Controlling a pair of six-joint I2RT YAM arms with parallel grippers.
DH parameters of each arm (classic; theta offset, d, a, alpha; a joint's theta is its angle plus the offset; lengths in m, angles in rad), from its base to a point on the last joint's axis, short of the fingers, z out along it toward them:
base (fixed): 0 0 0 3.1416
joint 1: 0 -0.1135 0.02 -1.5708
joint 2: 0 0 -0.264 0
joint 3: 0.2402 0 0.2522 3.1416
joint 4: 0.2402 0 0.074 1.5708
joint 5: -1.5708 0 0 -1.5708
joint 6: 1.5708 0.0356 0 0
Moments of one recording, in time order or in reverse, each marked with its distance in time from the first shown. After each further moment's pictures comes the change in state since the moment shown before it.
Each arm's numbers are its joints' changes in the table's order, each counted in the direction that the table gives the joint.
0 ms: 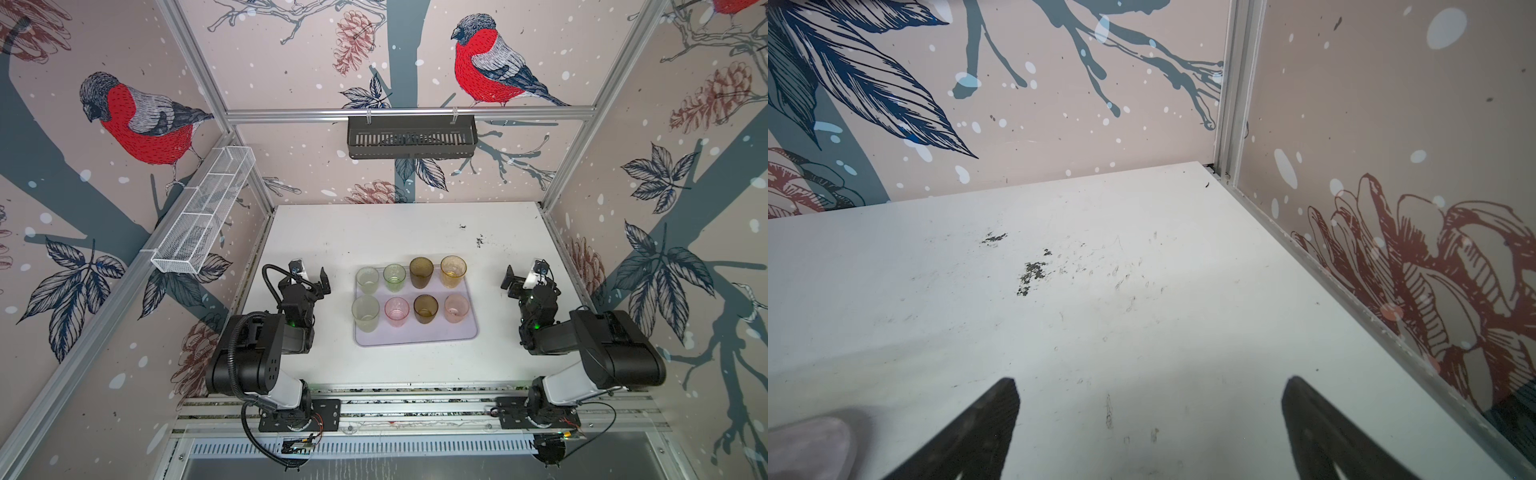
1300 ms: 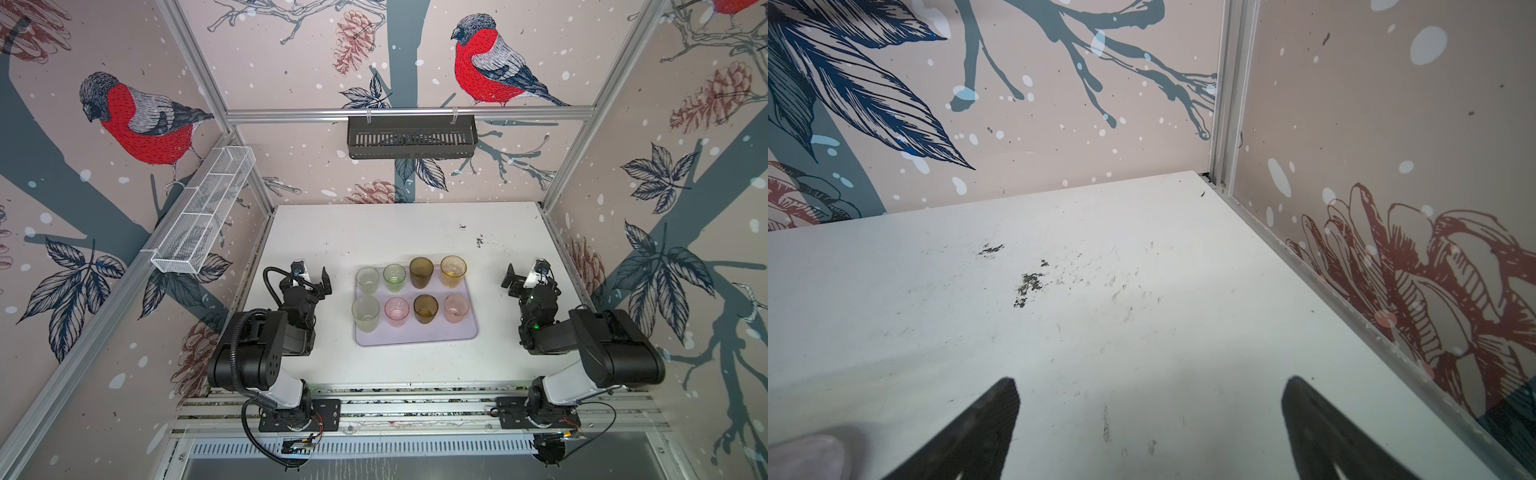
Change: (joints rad) left arm 0.012 -0.020 -0.016 -0.076 0.004 0.025; right arm -0.003 -0.006 0.003 -0.022 -0.014 0.000
